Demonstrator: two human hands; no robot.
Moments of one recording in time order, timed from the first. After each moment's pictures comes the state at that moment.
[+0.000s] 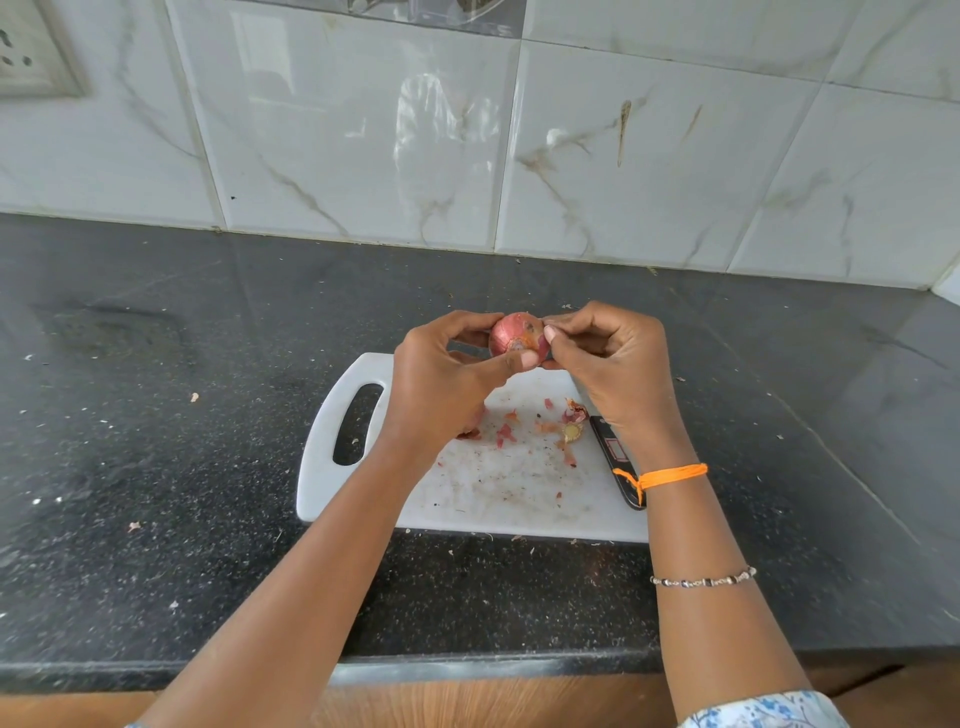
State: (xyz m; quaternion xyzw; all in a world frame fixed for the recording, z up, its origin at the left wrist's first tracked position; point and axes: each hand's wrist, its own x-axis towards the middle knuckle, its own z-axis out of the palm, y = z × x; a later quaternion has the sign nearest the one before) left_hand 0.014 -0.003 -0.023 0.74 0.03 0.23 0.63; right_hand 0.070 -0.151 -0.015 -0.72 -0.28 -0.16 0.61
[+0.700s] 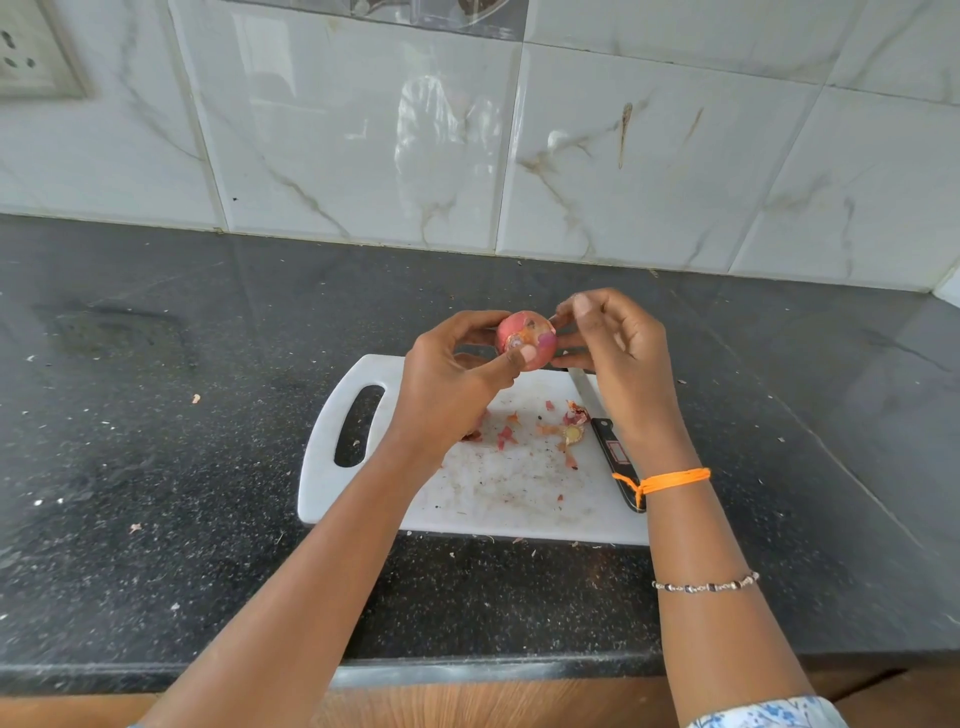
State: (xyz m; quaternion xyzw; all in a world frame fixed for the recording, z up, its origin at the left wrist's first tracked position) left_hand 0.014 -0.006 -0.023 0.70 0.00 0.20 0.68; right_hand 0.061 -0.149 -0.005 -0.69 -0.25 -0.11 0.67
